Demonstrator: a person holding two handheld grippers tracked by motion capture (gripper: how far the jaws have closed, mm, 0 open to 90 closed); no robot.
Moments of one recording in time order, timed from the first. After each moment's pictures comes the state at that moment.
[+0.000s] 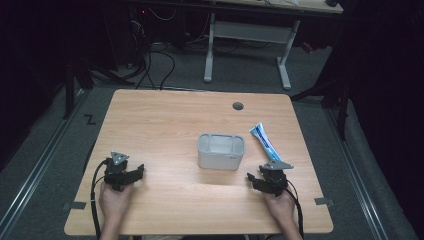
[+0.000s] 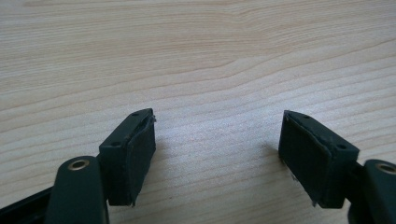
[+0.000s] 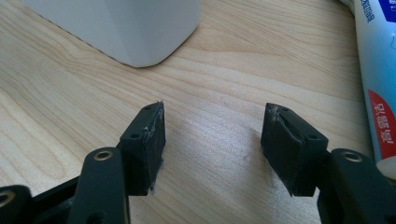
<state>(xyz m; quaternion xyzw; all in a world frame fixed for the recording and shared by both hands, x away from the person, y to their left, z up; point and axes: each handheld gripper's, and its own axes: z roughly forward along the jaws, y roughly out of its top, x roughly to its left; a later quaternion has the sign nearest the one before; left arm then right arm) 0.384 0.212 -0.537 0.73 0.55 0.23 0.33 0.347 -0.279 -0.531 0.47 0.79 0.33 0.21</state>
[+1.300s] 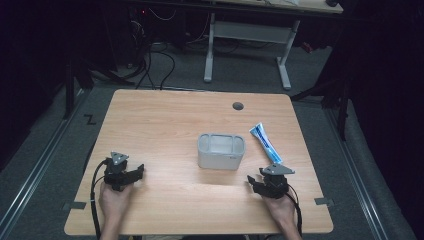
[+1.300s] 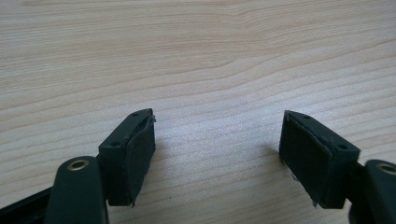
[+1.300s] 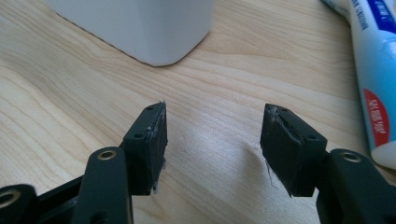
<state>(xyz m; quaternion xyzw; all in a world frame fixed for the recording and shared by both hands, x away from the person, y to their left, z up) 0.384 0.213 -0.537 0.73 0.55 0.23 0.34 0.332 -0.277 -0.526 0.46 0.79 0.34 0.23</state>
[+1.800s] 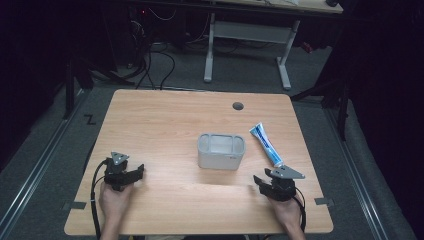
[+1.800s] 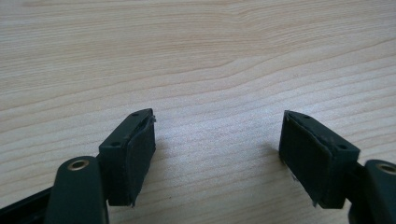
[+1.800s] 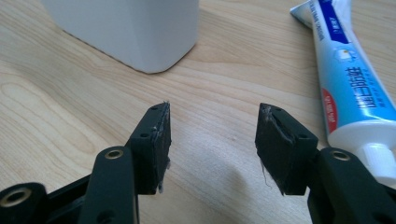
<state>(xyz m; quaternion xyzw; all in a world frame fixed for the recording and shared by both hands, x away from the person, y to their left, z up) 0.384 0.212 -0.537 0.73 0.55 0.23 0.33 0.317 -0.291 -0.517 0.46 0.77 0.37 0.25</state>
